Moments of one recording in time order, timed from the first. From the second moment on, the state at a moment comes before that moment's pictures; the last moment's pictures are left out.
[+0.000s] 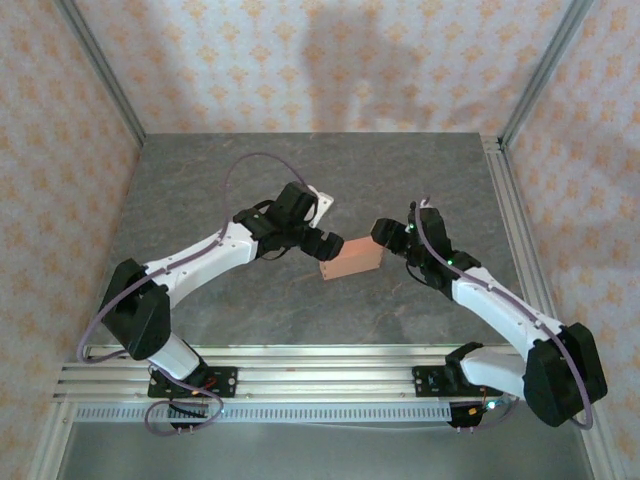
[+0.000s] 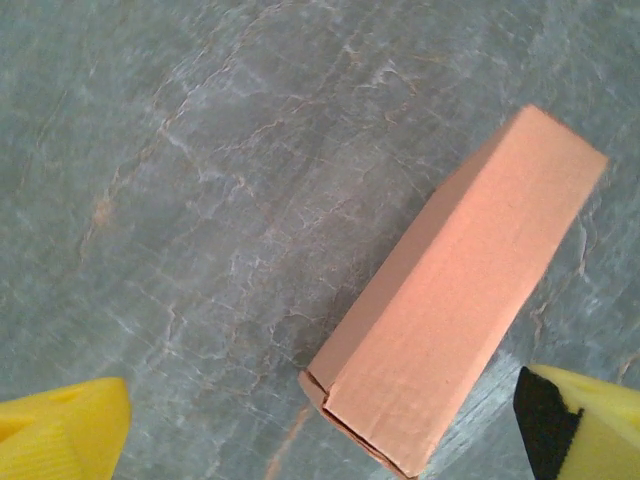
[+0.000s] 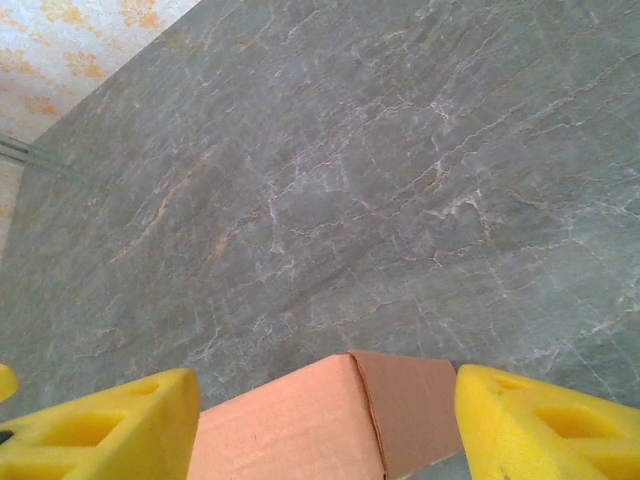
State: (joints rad) left arm -0.65 1.57 1.21 -0.53 0.08 -0.07; right arm 0.44 1.12 0.67 -0.16 -0.02 0.75
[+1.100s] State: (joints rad) left arm -0.67 1.82 1.46 -0.85 0.20 0.59; right arm 0.43 1.08 0.67 -0.23 -0.04 0.73
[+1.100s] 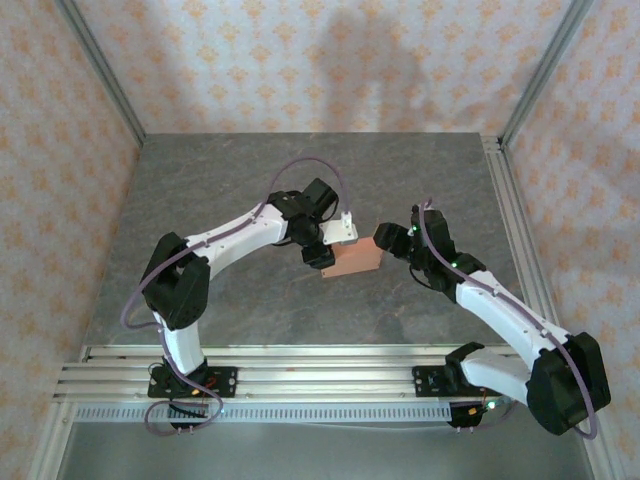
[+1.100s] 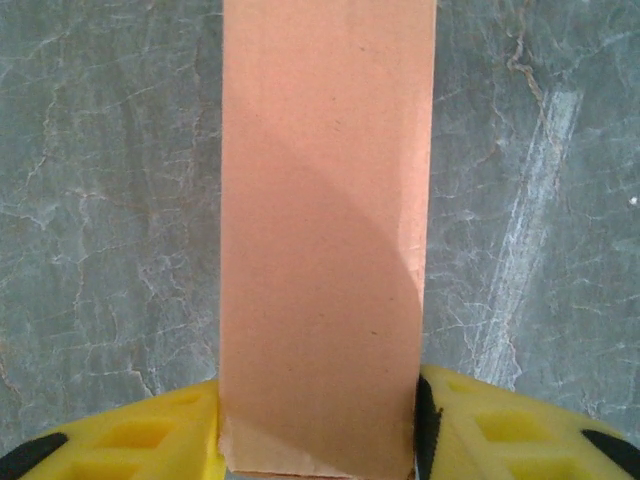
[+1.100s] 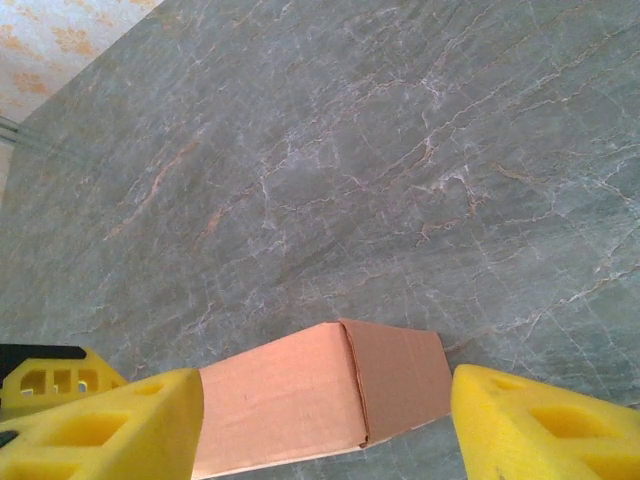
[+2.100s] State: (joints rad) left arm -0.74 1.72 1.13 -0.30 -0.49 0.64; right arm 0.40 1.08 0.67 -0.27 -0.04 0.76
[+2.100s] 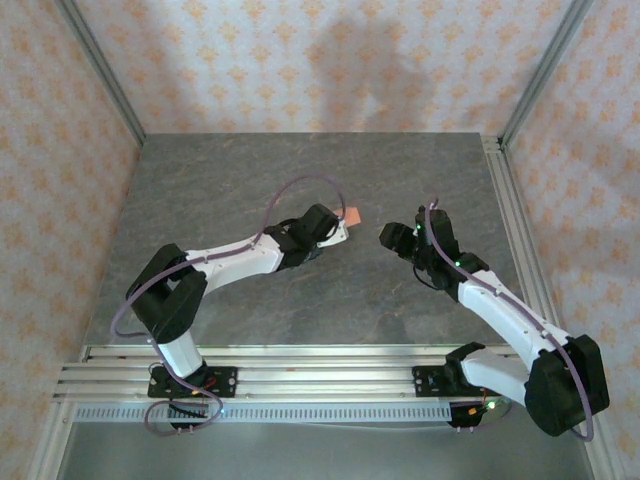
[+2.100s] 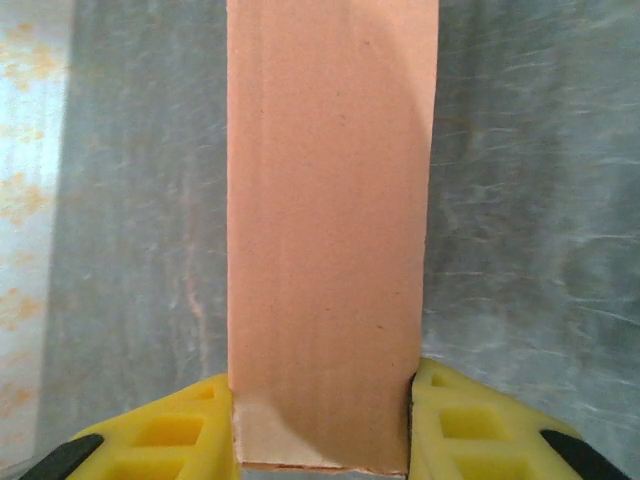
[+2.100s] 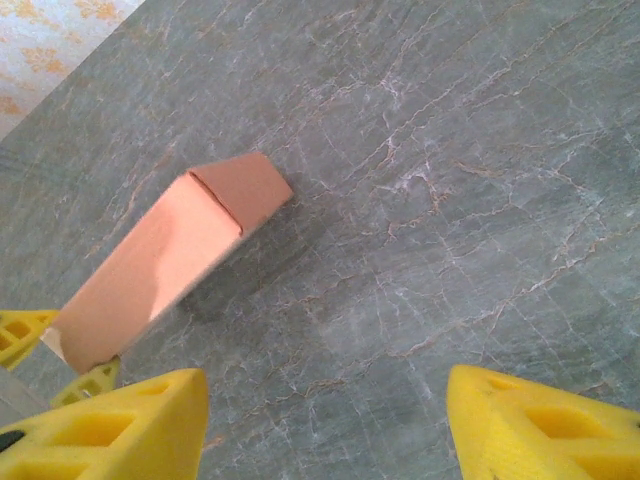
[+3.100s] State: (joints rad) left arm -0.67 1.70 1.04 -0.20 -0.36 0.58; right arm 0.38 1.10 0.64 -0.21 -0.01 0.71
